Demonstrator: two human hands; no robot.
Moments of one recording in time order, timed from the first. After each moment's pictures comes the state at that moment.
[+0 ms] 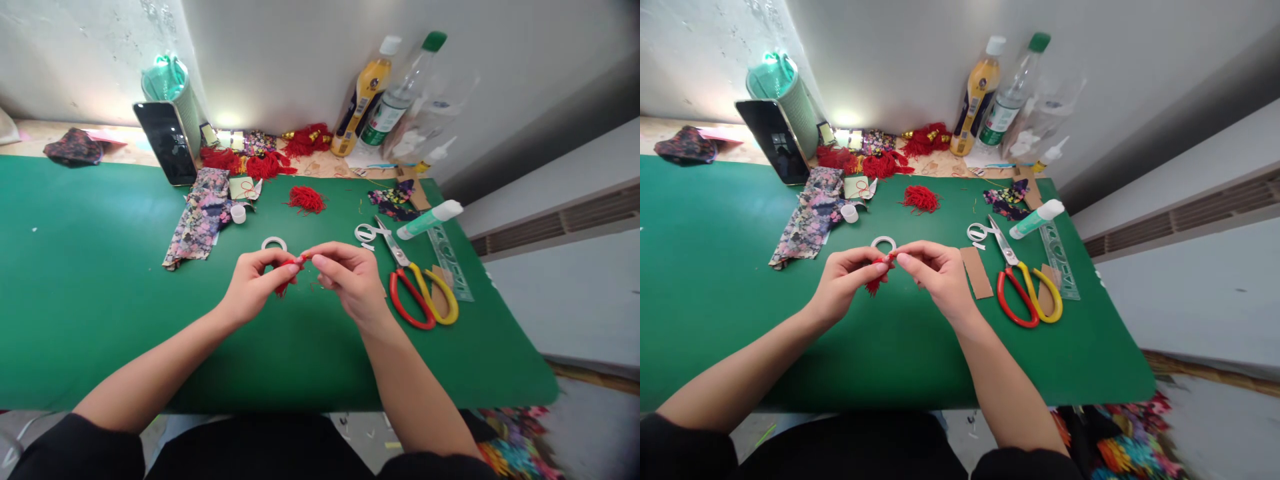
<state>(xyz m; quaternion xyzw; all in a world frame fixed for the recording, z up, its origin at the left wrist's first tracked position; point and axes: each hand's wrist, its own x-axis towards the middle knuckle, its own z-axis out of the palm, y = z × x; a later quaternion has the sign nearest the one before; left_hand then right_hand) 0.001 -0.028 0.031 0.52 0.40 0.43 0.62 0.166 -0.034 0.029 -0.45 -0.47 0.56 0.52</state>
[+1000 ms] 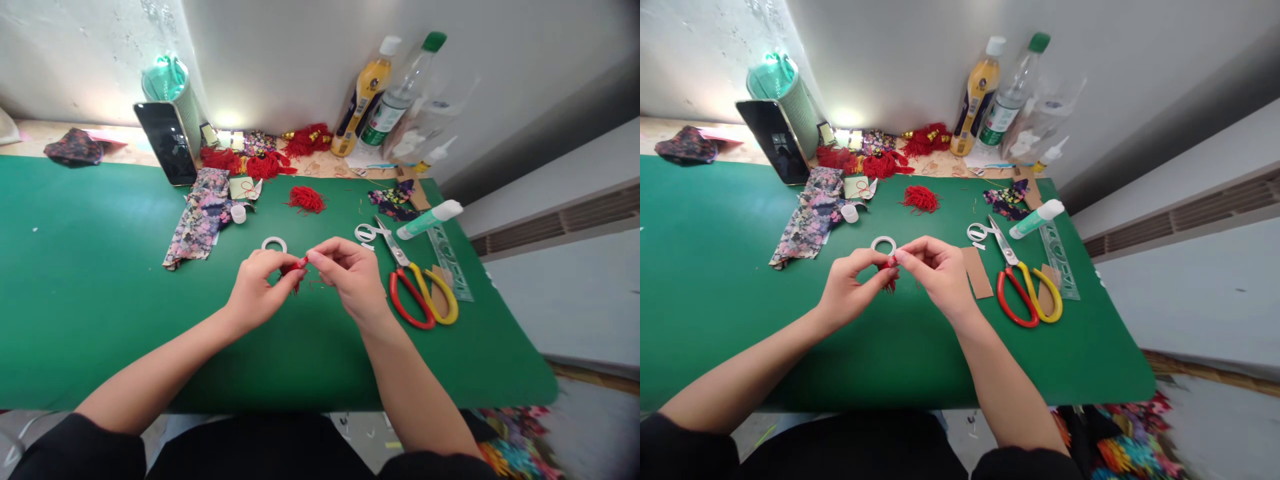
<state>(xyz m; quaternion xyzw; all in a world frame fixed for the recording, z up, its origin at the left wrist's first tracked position) 0.005 -0.030 0.021 0.71 0.43 0.44 0.35 0.165 -0.031 0.027 -0.47 -0.49 0.52 0.52</state>
